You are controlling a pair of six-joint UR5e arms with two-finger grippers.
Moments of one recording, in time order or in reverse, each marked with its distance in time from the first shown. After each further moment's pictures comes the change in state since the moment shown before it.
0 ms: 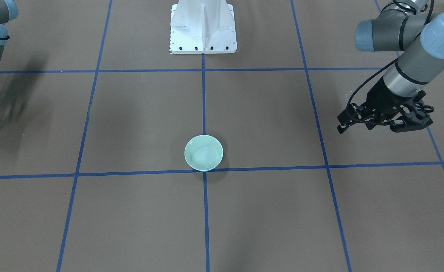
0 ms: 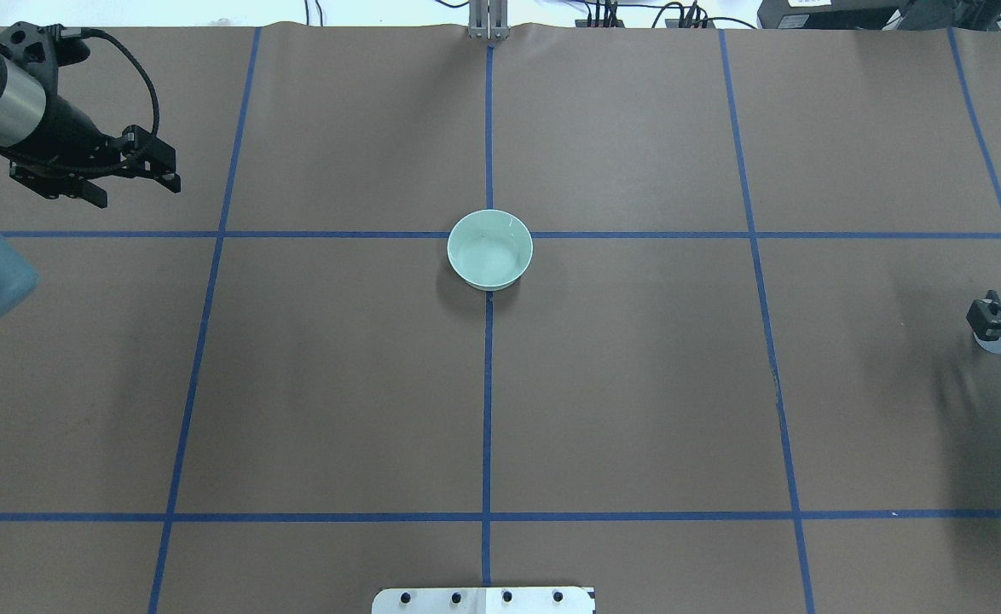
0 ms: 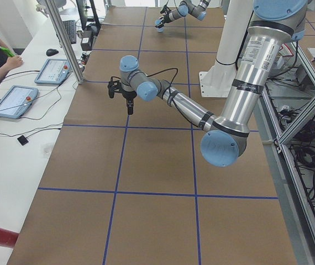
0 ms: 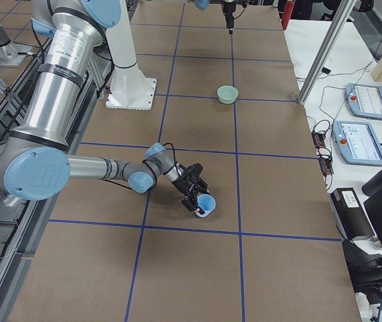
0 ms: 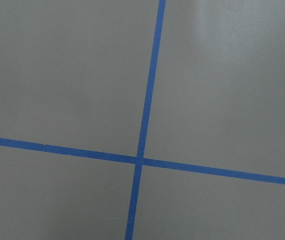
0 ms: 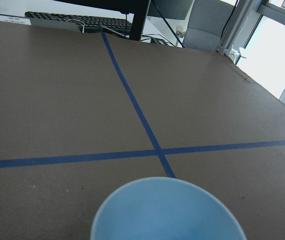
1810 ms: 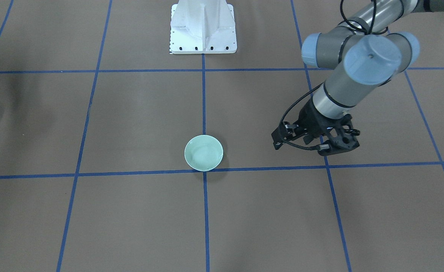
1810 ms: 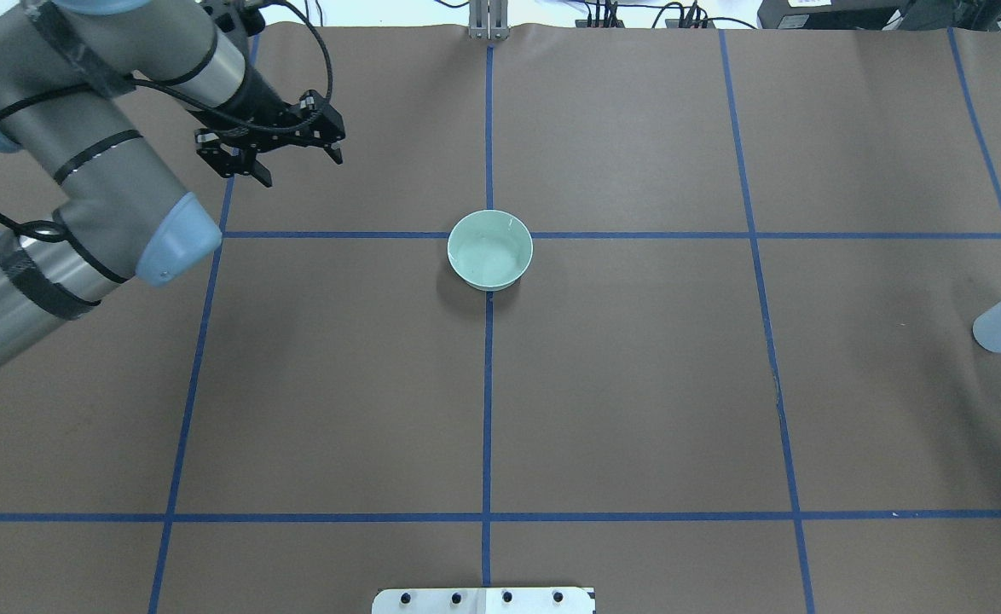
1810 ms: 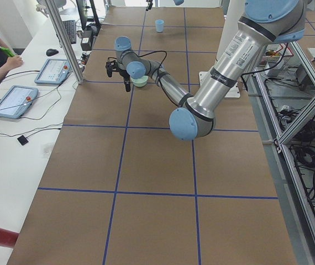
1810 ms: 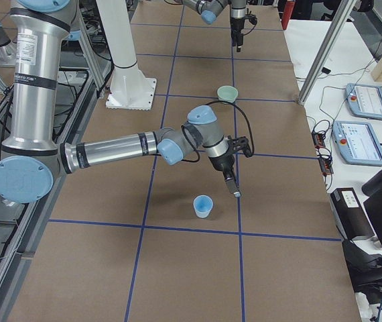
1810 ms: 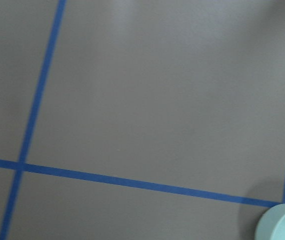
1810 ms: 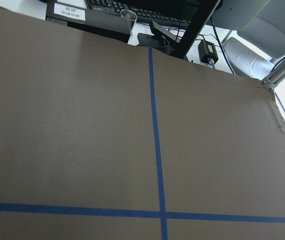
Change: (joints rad) left arm 0.139 -0.372 0.241 0.002 0.001 -0.255; right arm 0.744 0.298 0.146 -0.407 0.898 -1.064
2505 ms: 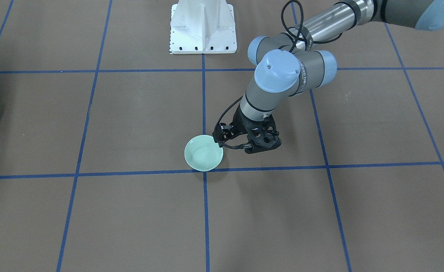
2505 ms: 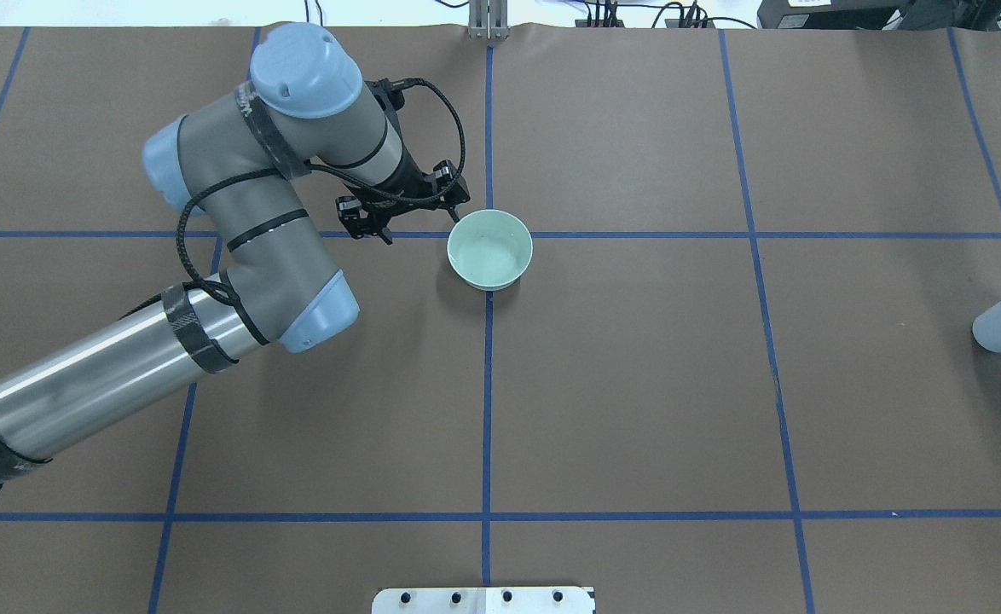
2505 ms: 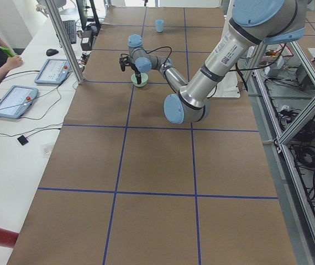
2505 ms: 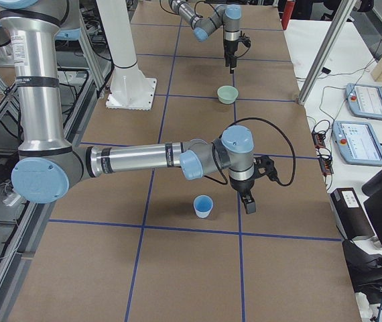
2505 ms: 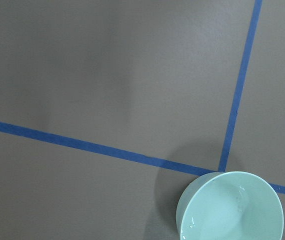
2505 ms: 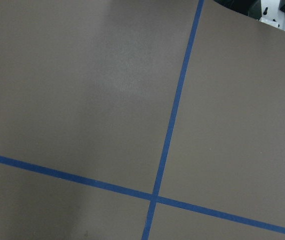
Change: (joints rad) left arm 0.190 -0.135 0.171 -0.116 0.142 -0.146; right arm 0.220 0.149 -0.271 -0.119 0.409 -0.366
